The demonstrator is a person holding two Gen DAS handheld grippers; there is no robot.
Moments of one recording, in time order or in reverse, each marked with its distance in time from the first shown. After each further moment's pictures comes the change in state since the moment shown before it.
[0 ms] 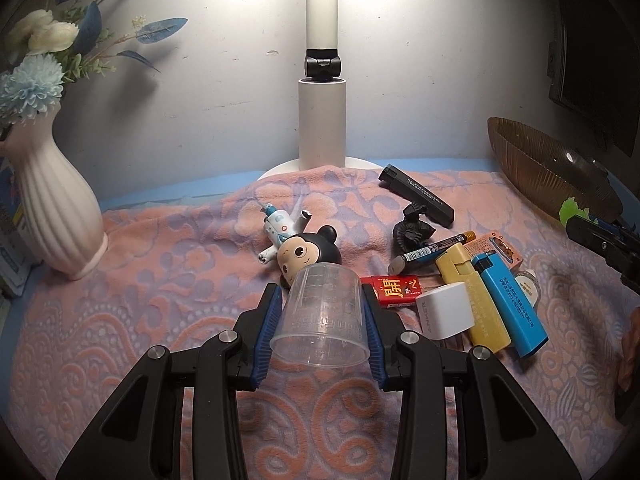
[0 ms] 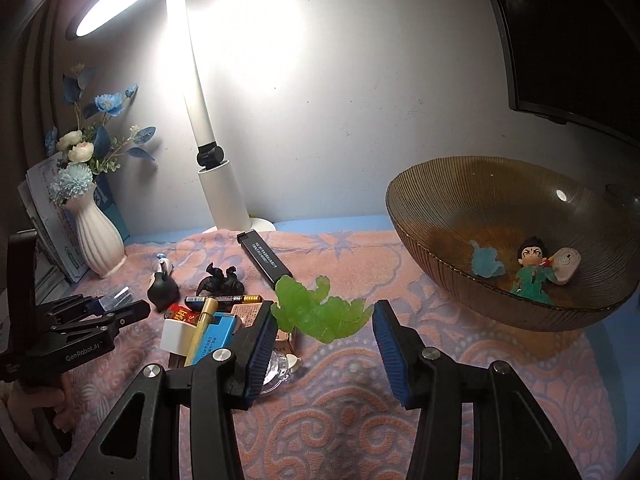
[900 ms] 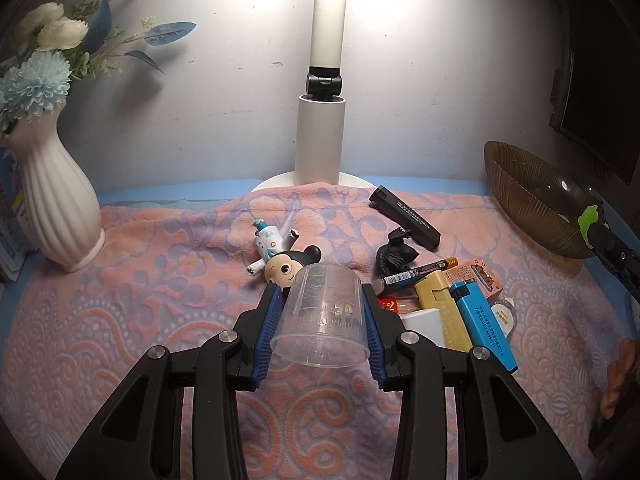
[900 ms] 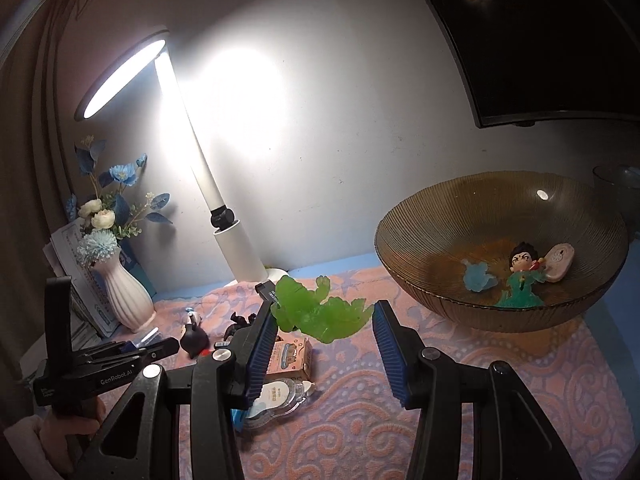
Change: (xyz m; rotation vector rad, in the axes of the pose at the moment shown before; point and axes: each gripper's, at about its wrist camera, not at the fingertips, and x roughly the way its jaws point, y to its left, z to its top) left arm -0.012 0.000 0.009 -0.081 -0.012 -0.005; right arm -0.034 -0.028 0.002 0.175 -0.156 0.119
